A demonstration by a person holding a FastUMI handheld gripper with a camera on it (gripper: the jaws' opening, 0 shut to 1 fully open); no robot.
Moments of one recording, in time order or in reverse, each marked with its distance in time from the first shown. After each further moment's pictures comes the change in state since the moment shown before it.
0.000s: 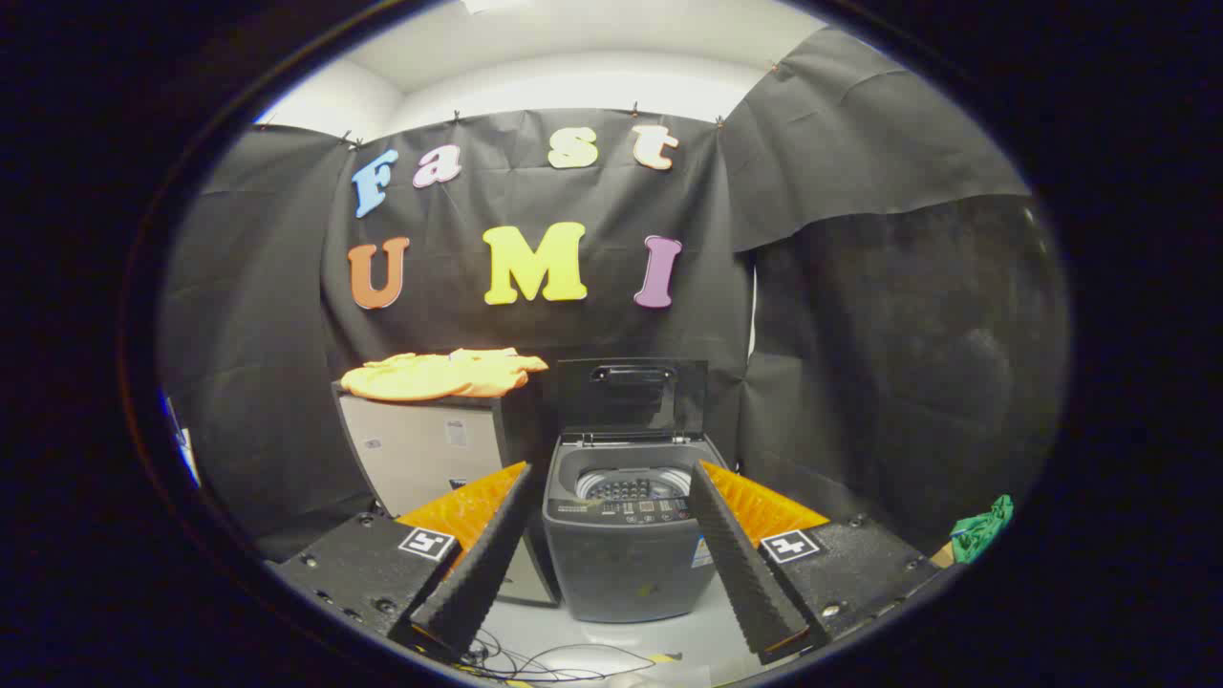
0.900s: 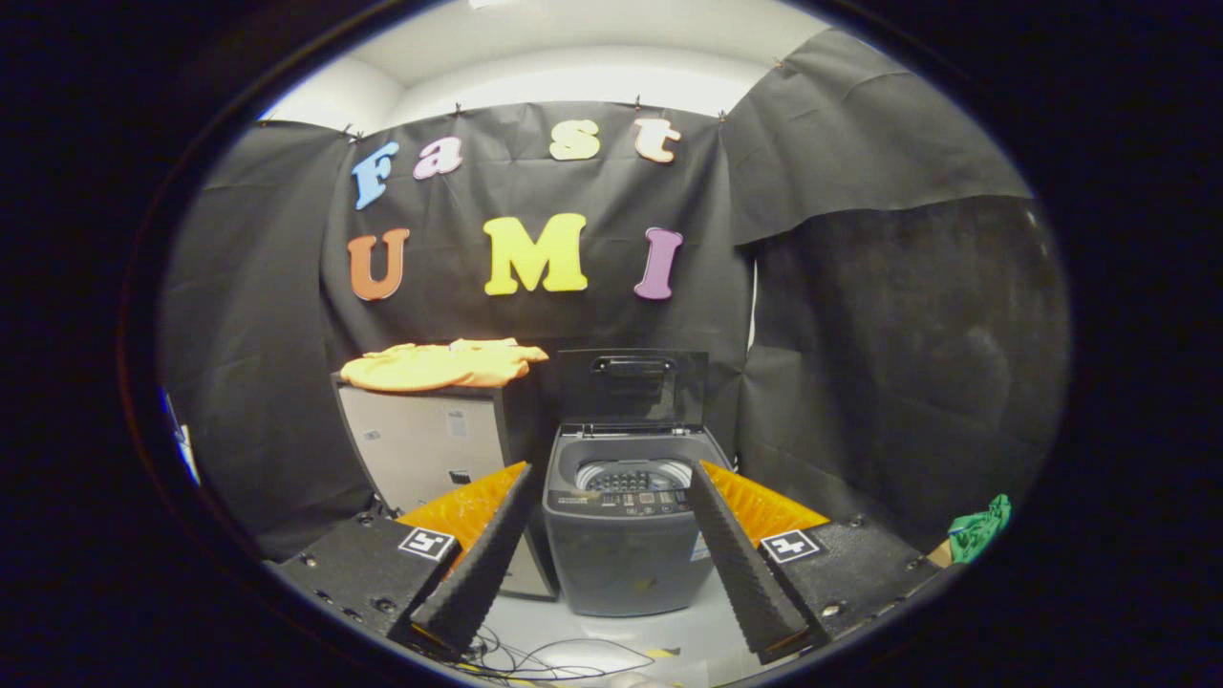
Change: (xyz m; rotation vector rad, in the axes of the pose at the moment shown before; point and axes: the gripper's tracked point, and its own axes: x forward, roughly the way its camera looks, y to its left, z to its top) arm 0.002 0.007 0.001 -0.006 0.022 -0.006
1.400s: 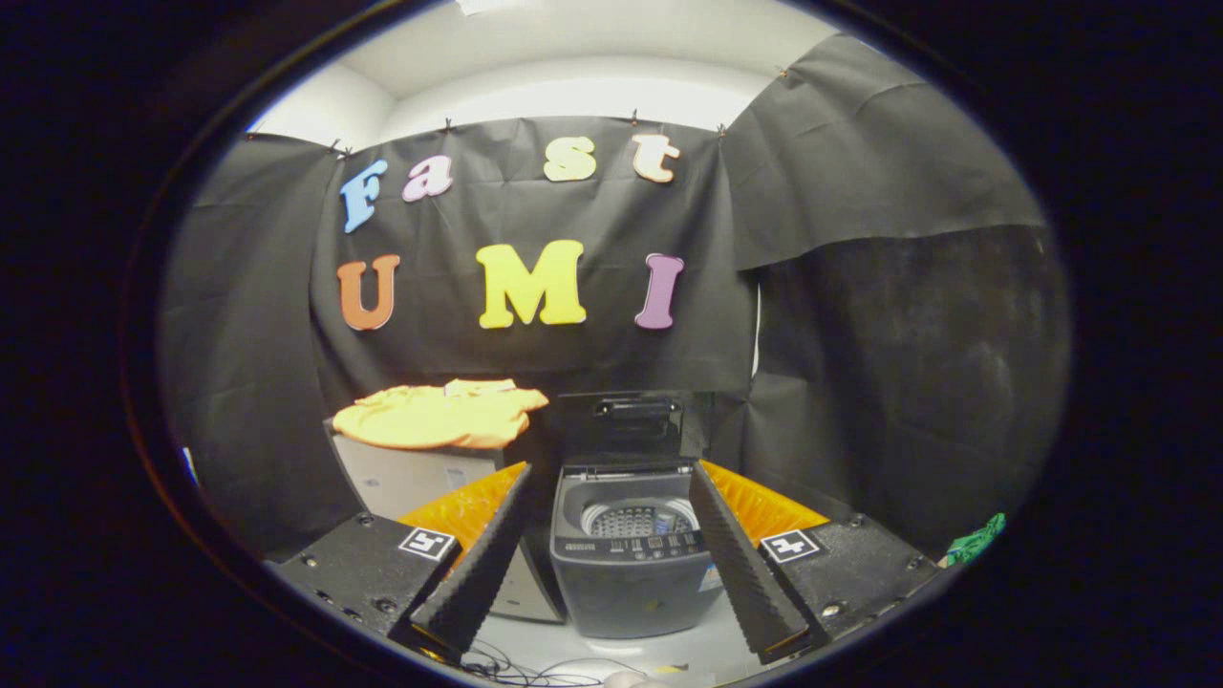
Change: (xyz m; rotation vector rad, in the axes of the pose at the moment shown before) arm 0.045 0.022 0.086 0.023 -0.068 -0.002
